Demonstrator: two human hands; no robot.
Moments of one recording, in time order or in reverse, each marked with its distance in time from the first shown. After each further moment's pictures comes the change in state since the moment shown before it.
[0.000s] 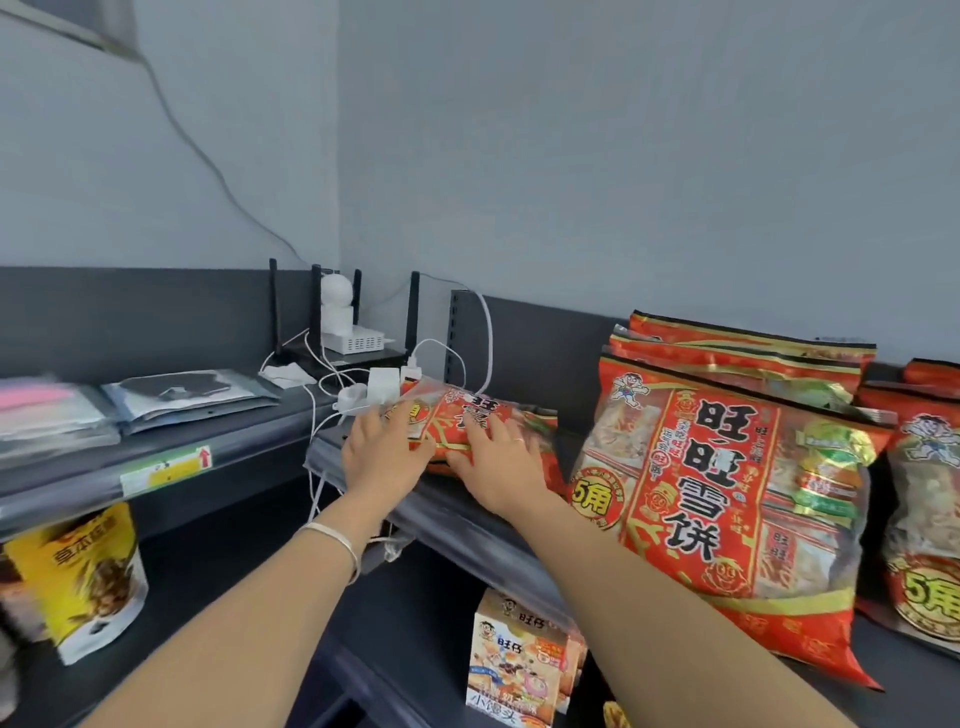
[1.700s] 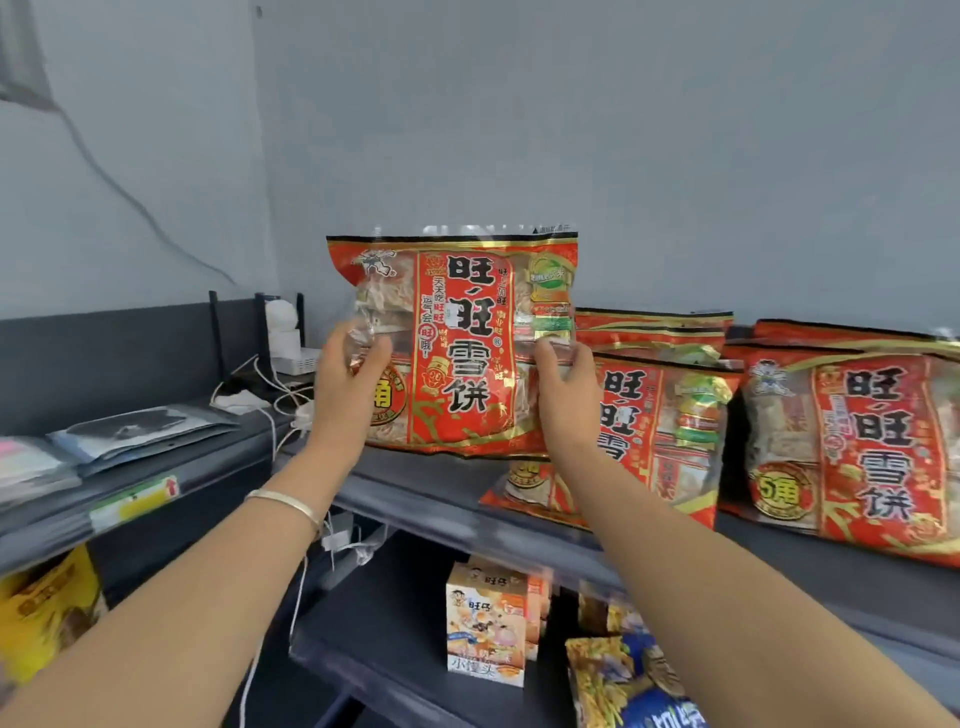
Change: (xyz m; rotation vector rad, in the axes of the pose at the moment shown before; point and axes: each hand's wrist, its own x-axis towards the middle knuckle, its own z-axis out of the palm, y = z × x) left_hand -0.051 0.056 -0.094 -1.075 0.149 0.298; right_hand -0.084 0.030 -0.102 0.880 0.728 0.410
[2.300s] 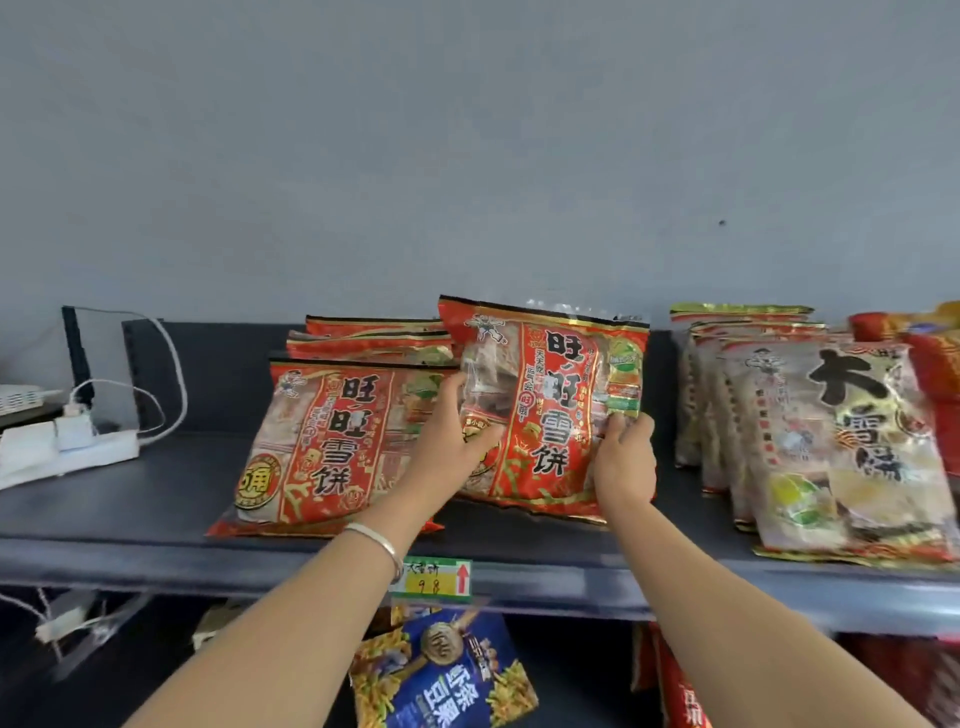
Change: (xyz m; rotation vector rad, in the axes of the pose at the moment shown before) left_hand -0.152 0.063 0.278 0.121 -0.724 0.010; right_hand 0.005 0.104 -0.315 -0.363 0.552 0.279
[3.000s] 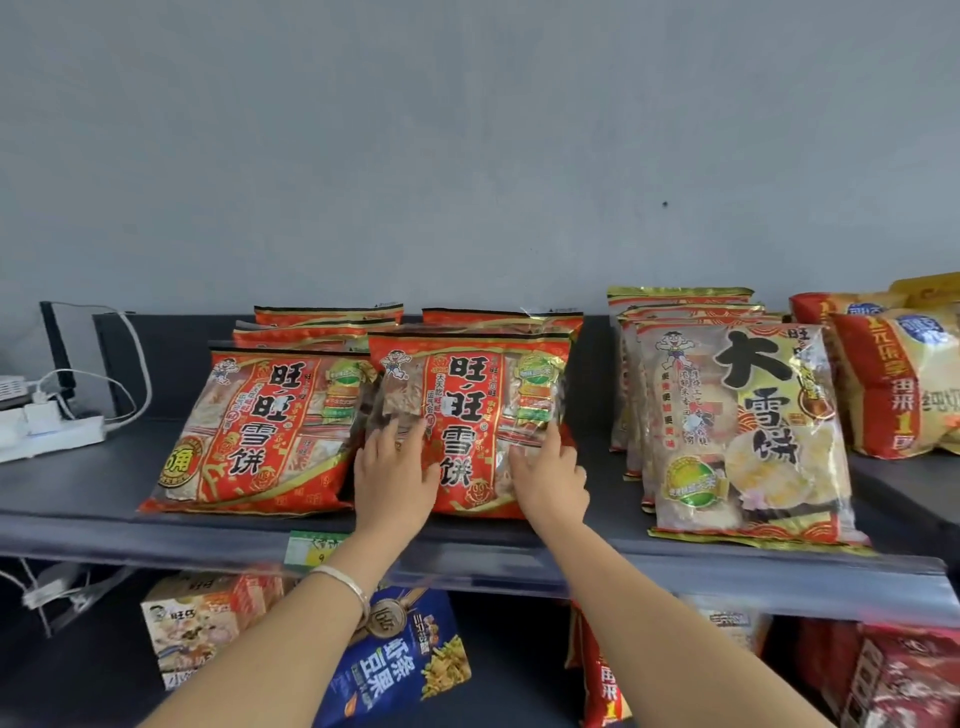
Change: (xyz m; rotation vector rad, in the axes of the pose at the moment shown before) left_hand -0.025 -0.003 0.085 0.745 0.124 -0.124; right_hand 0.011 0.050 -0.037 -0.351 -0.386 -0.149
